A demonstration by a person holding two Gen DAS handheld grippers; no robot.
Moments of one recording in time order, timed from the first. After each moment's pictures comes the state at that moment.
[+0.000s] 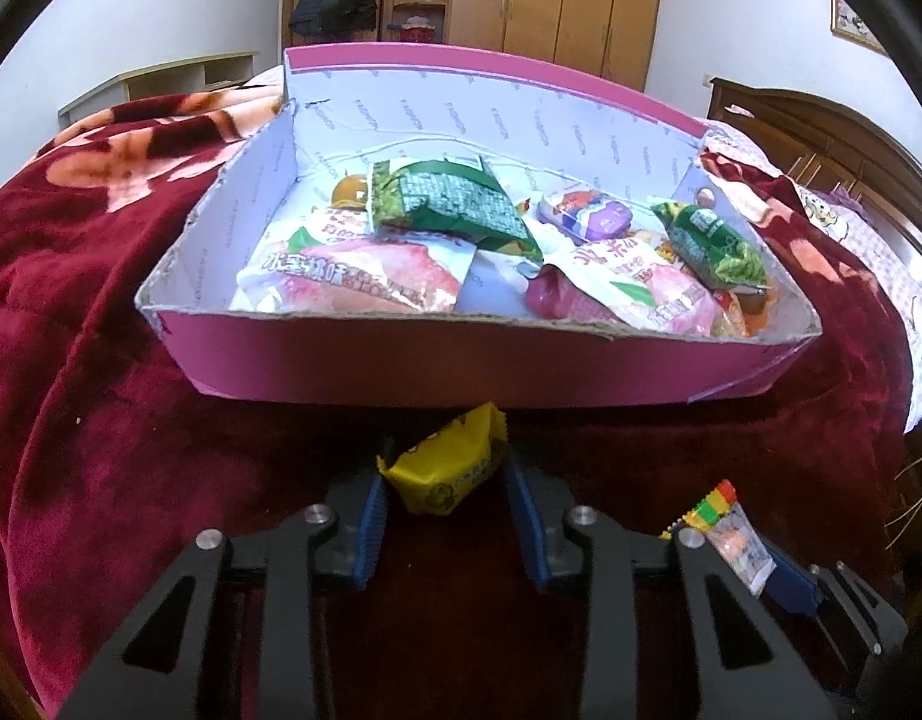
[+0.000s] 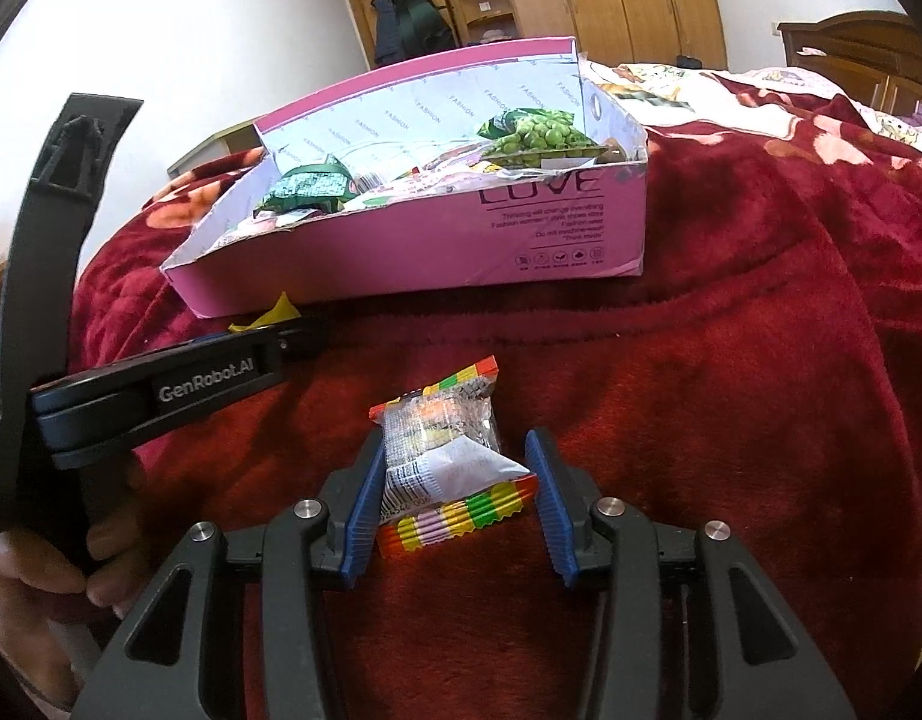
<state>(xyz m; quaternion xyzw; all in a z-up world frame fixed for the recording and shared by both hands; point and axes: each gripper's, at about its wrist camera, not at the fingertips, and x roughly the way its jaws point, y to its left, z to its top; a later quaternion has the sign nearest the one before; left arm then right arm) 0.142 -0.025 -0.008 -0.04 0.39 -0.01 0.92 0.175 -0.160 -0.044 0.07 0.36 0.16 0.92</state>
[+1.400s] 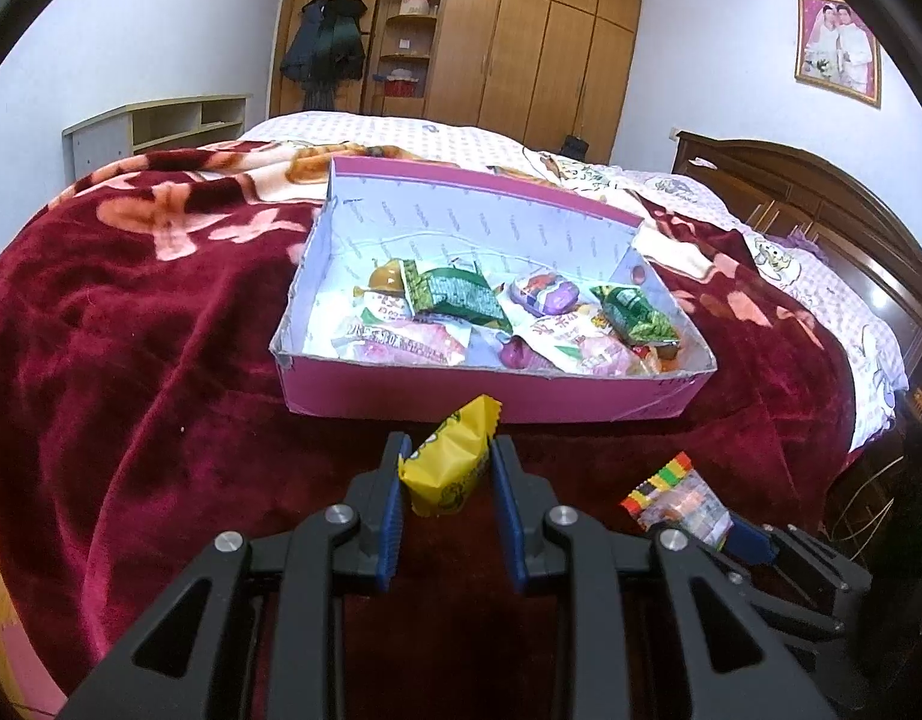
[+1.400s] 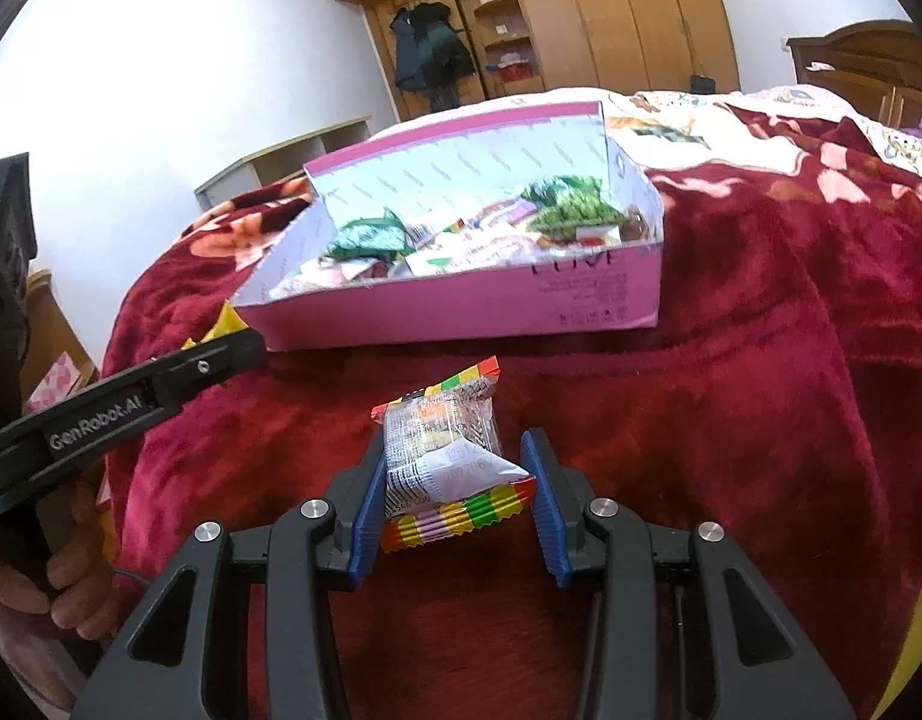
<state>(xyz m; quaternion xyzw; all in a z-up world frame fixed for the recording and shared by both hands) 0.082 0.002 0.048 -0.06 0.32 -0.04 0.94 0.150 -0.159 -0.003 0.08 0.33 0.18 0.92</state>
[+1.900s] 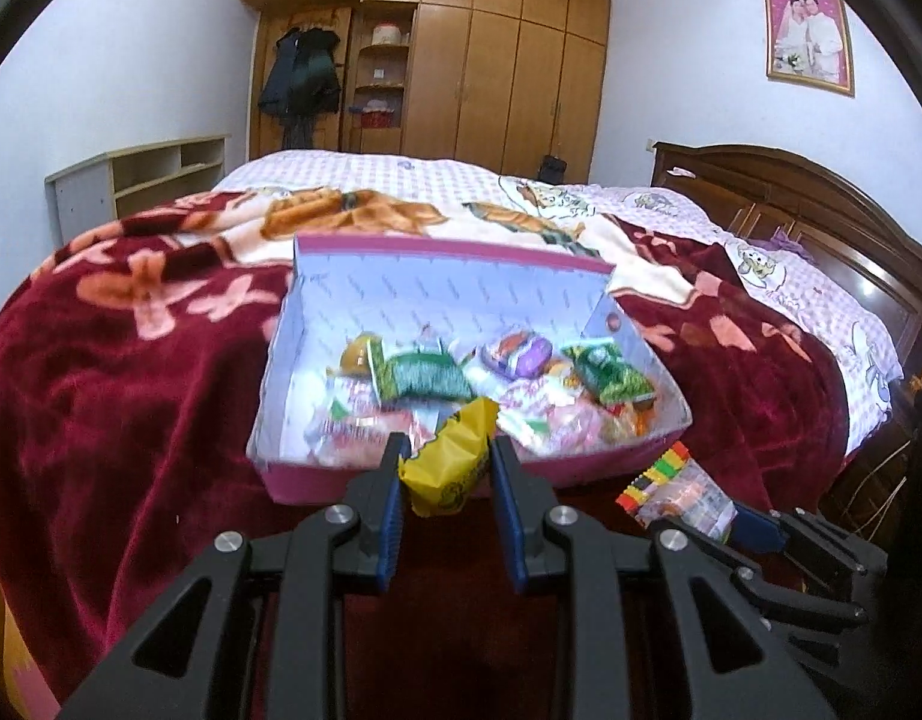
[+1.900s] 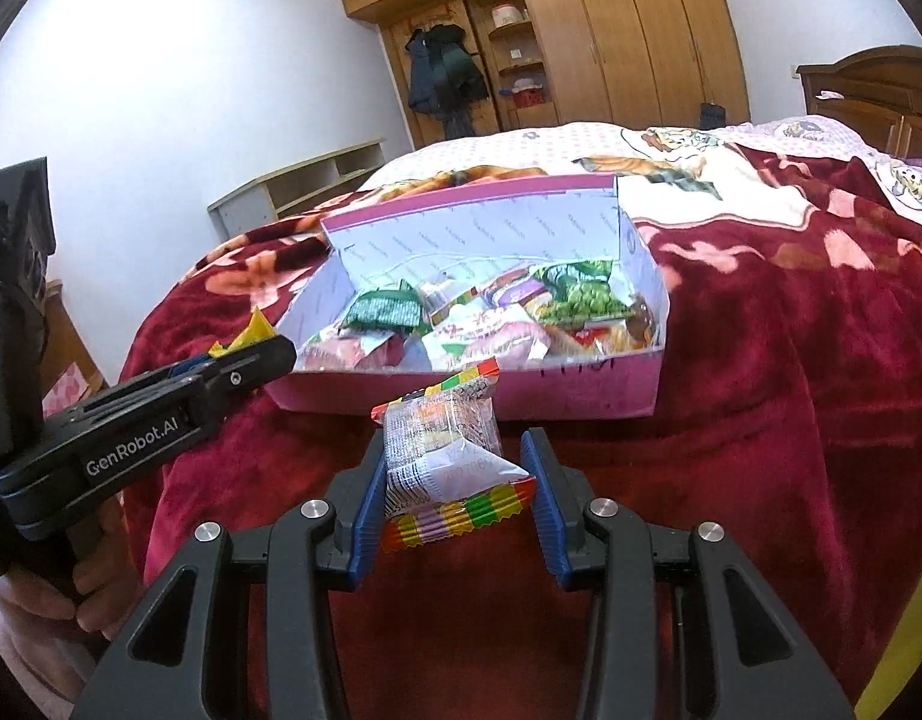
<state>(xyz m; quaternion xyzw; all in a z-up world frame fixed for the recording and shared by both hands) 0.099 -0.012 0.083 -0.04 0.29 -0.06 0.96 0.169 -0.164 0.035 0.08 0.30 0.19 0.93</state>
